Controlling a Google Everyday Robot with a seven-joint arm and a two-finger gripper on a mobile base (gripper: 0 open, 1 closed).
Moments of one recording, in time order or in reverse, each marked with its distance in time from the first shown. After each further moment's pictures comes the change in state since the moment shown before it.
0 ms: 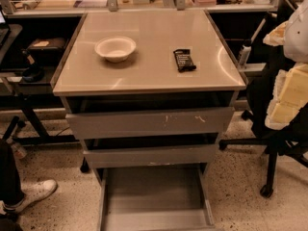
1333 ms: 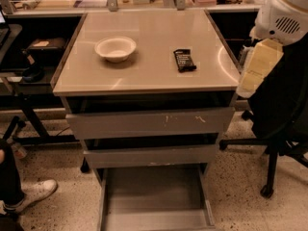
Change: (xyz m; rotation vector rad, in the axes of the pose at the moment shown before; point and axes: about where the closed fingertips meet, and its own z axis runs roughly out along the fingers) arm -0.016 -0.064 0.036 -0.065 0.013 0.169
